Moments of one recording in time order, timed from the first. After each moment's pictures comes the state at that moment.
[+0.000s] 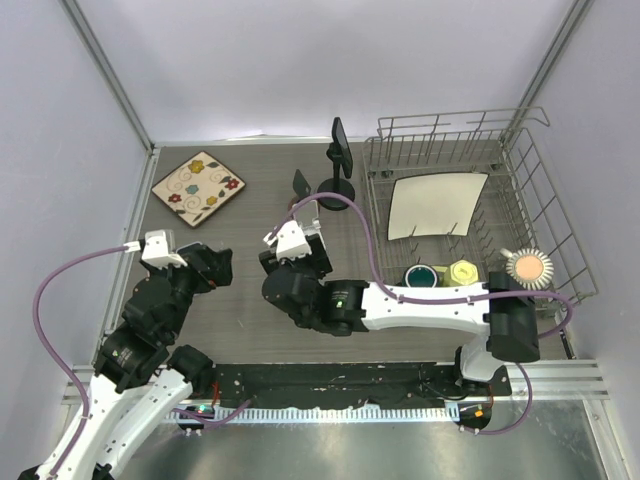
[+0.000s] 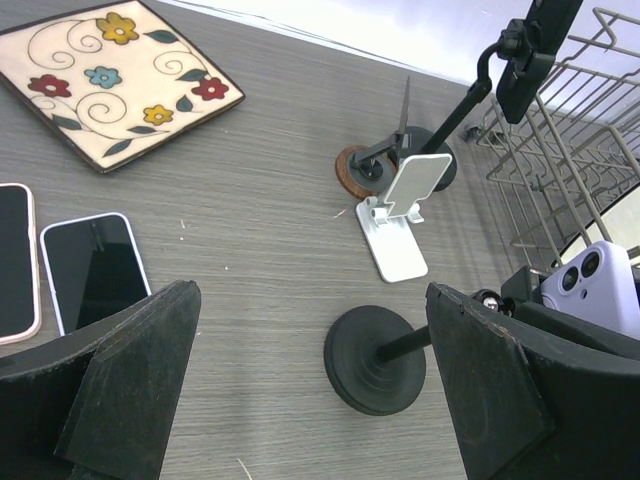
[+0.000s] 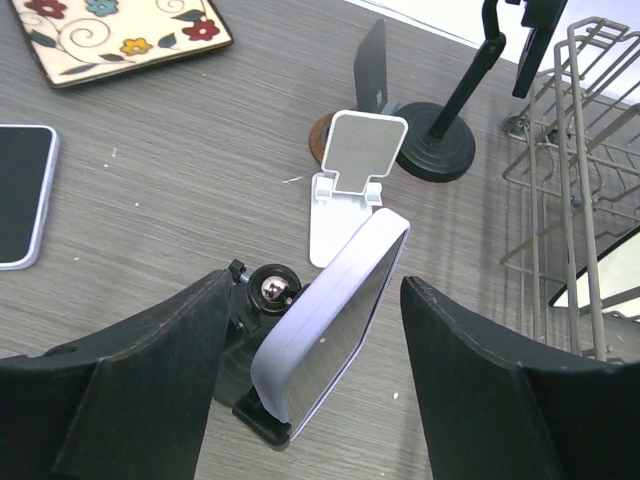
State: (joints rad) left arm -0.54 0.33 0.69 -0.54 -0.43 -0.42; right arm 1.38 1.62 1.30 -0.18 1.09 0.31
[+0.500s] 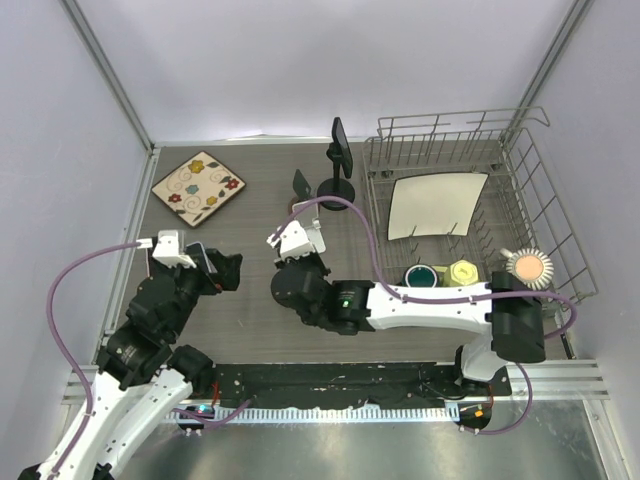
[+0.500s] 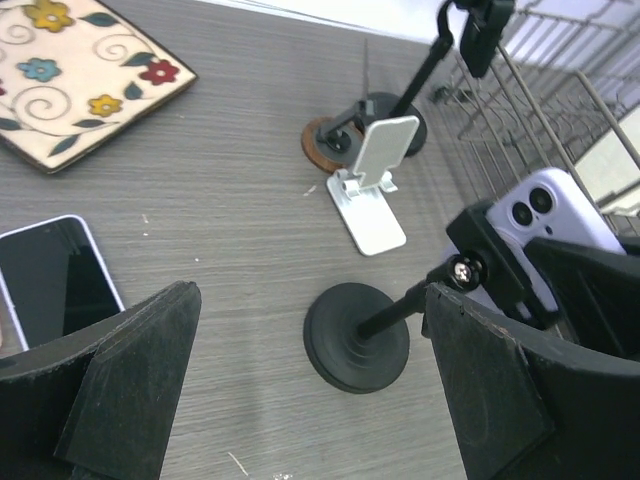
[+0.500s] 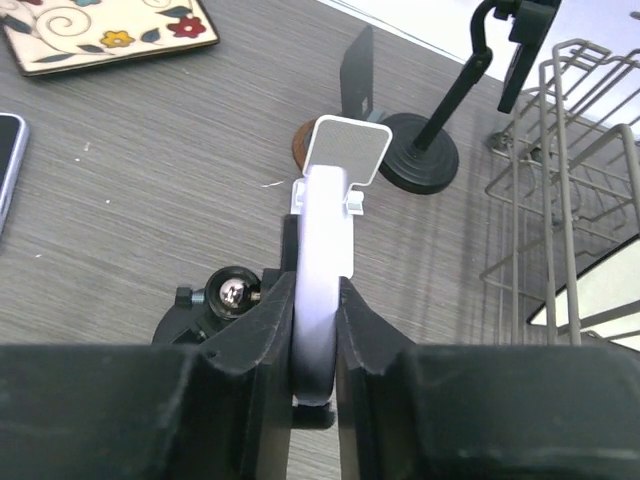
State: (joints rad) left arm -0.54 0.34 0.67 -0.52 -0.33 -0.39; right arm 1.36 1.62 1.23 -0.08 1.10 0.19
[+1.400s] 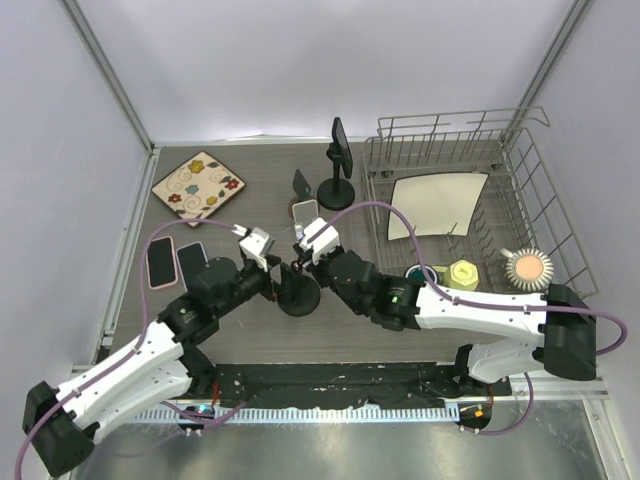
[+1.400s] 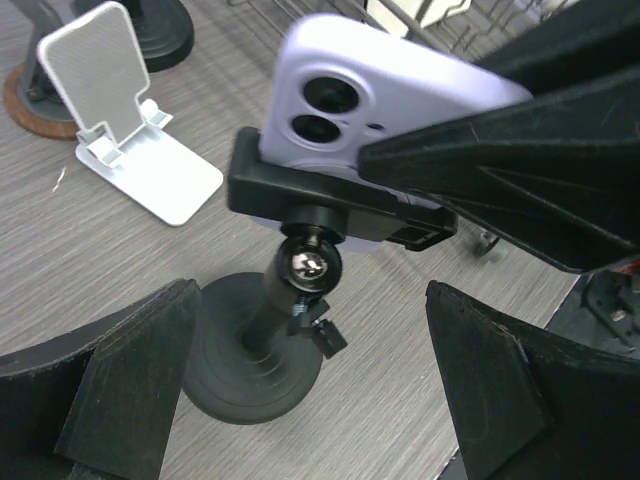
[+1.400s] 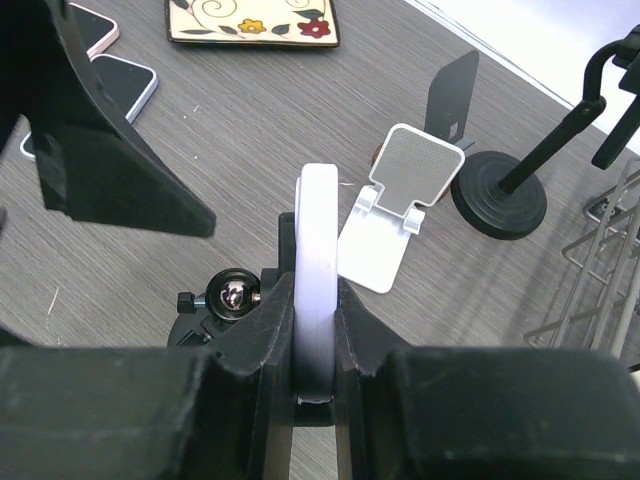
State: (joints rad) left arm -0.71 0.68 0.49 -0.04 0.09 -0.28; right arm 1.22 1.31 0.92 0.14 0.58 -0.02
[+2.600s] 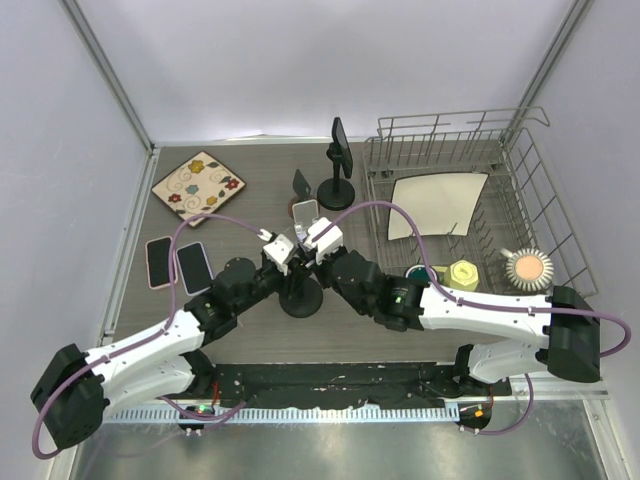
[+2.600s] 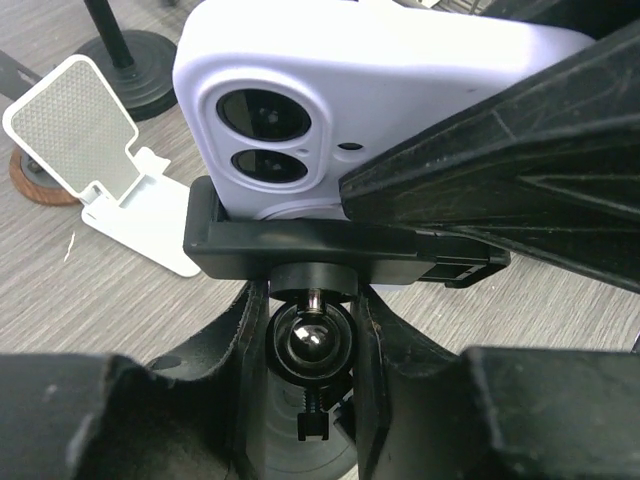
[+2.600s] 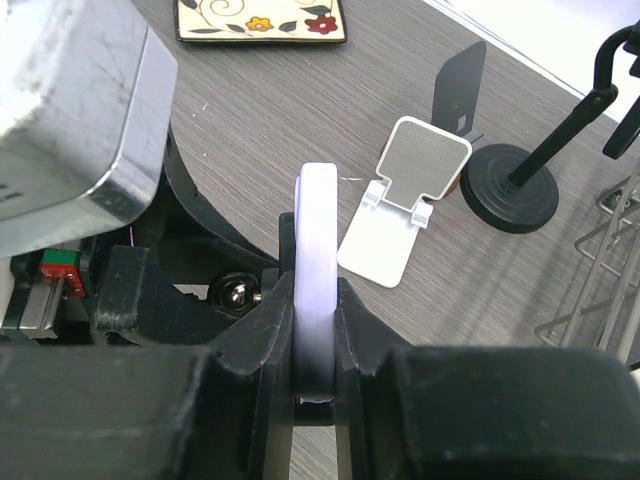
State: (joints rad) left arm -0.81 0.93 0.41 0.30 0.03 -0.07; right arm 1.21 1.29 0.90 0.12 0.56 0.02
